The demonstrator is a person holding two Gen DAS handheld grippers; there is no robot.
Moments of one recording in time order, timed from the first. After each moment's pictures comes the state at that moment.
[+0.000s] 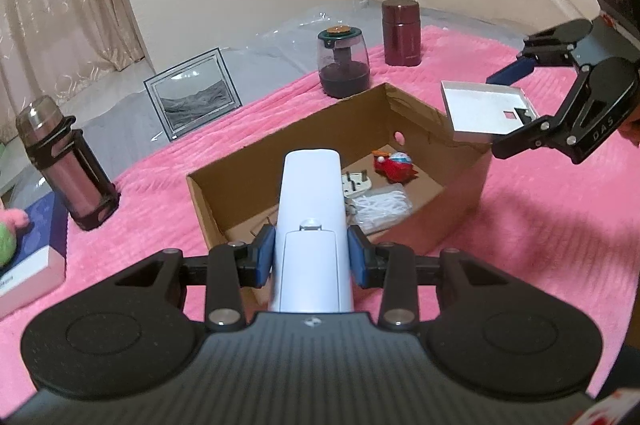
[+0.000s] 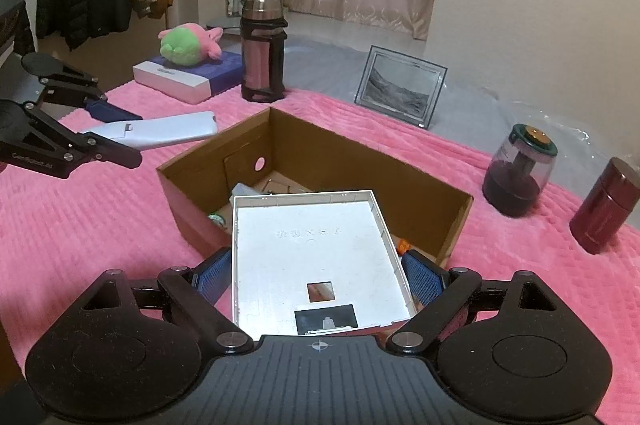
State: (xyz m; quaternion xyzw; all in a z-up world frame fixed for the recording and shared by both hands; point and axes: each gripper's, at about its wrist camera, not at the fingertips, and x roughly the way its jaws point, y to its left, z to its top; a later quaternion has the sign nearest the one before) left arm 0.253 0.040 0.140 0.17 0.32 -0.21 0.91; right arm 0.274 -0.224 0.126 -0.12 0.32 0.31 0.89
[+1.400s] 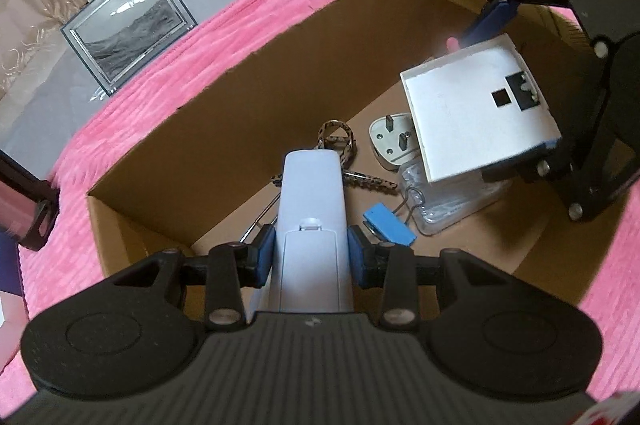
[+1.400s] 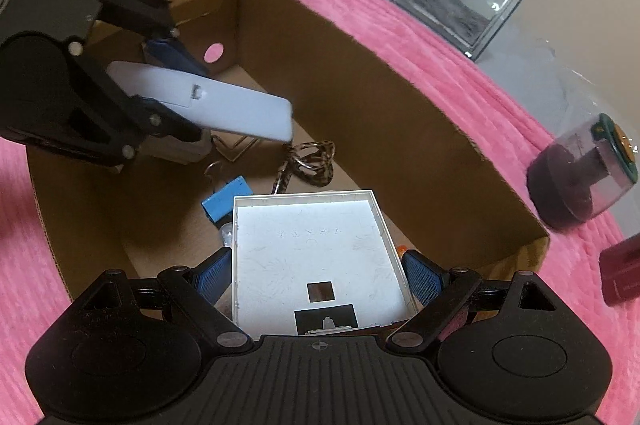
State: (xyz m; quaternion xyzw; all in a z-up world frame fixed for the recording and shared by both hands) left arm 0.430 -0.017 0.019 0.25 0.45 -0.23 0.83; right arm 0.425 -0.149 0.018 -0.28 0.44 0.32 0.79
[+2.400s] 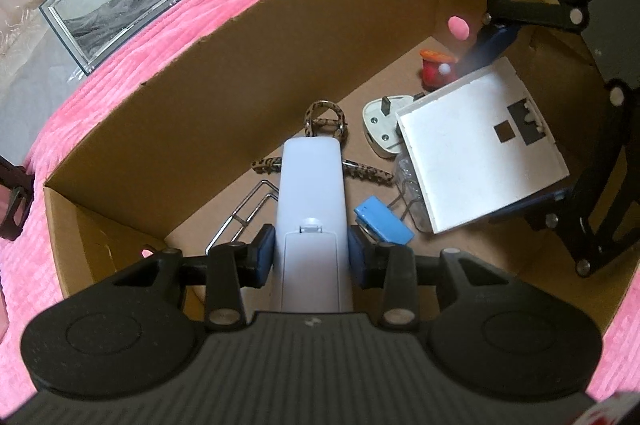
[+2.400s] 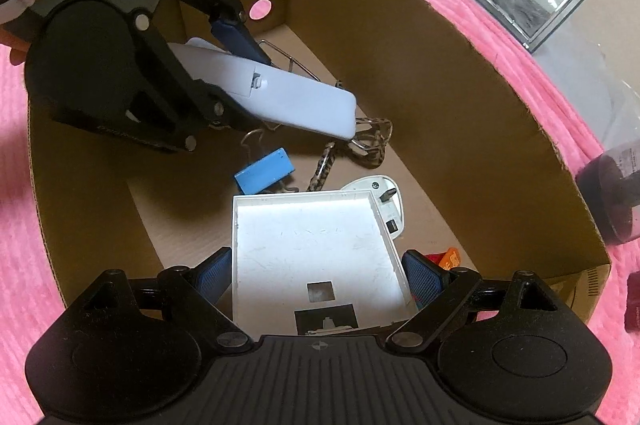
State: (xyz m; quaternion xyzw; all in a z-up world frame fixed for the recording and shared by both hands) left arm 0.443 -0.023 -0.002 0.25 0.48 -0.24 0.81; right arm 0.429 -0.131 -0.005 -0.31 0.47 0.36 0.75
